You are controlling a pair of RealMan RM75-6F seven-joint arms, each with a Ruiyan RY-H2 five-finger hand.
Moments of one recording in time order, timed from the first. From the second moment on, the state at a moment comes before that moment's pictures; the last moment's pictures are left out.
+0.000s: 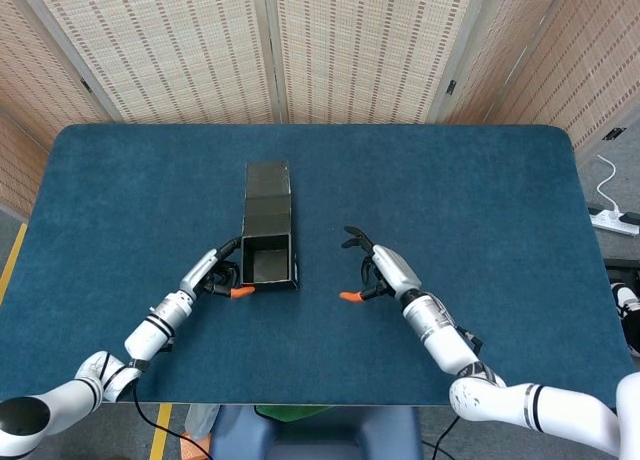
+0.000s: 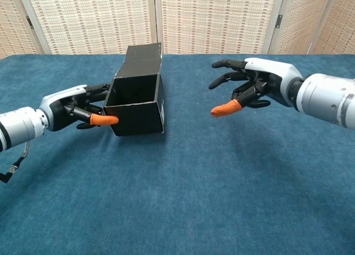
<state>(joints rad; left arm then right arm) -0.75 -1.73 -0.01 -0.81 1.54 0.96 -1.41 0.70 -1.54 0.29 -1.57 -0.97 0.81 0.23</state>
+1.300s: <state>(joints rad) -0.79 -1.53 -0.04 -1.18 1.45 0.85 -0.99 1.13 -1.59 0.55 -1.41 -0.42 0.49 0.25</state>
